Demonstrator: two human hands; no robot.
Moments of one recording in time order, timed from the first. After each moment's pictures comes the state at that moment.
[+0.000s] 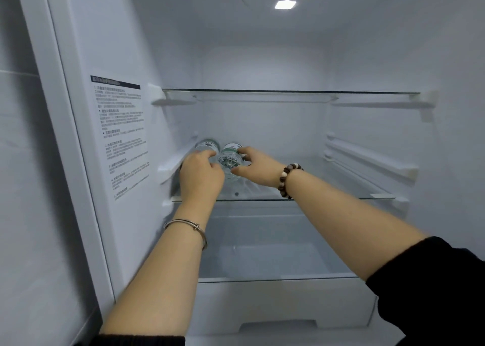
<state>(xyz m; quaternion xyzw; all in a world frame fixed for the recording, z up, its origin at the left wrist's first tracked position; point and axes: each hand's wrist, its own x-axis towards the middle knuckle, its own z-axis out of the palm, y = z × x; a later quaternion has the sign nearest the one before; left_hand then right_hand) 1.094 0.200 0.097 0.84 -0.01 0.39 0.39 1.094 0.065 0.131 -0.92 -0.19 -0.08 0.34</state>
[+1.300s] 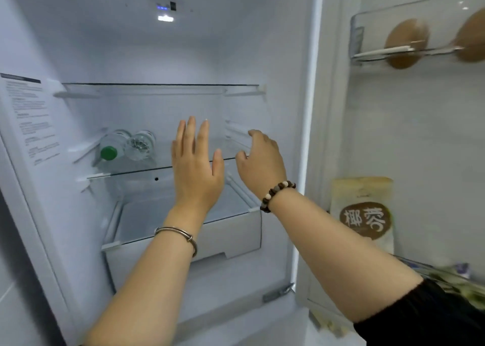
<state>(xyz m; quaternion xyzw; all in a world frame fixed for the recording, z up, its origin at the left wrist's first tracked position) 0.927 0.076 0.077 0.76 -0.28 0.47 0.33 0.875 -0.041 0.104 -0.88 0.06 -0.40 0.24</state>
